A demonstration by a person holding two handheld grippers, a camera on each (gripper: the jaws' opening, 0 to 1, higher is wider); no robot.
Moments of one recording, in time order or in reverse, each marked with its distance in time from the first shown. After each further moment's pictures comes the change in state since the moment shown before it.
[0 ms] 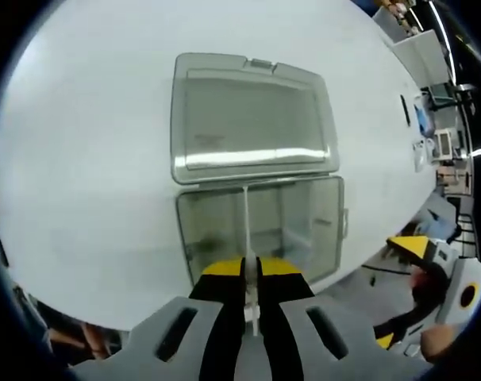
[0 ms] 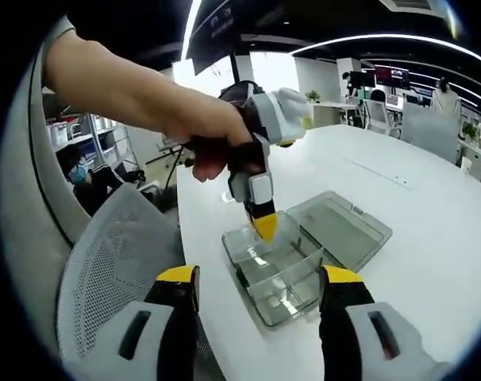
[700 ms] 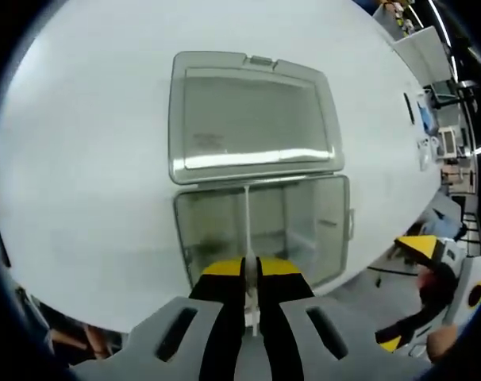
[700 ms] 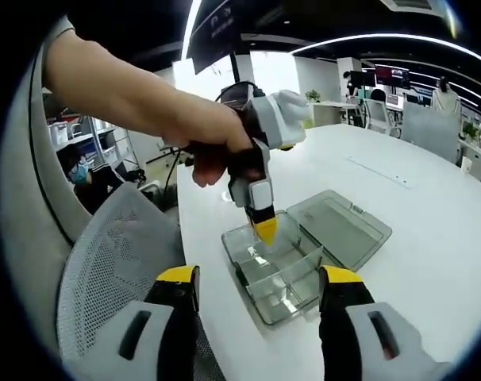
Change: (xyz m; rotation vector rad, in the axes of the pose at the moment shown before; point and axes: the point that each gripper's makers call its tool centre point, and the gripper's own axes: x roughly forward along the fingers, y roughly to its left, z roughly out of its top) left arm 0.006 0.001 0.001 0.011 -0.014 0.030; right arm -0.001 -0.001 -0.001 -0.001 0.004 0.002
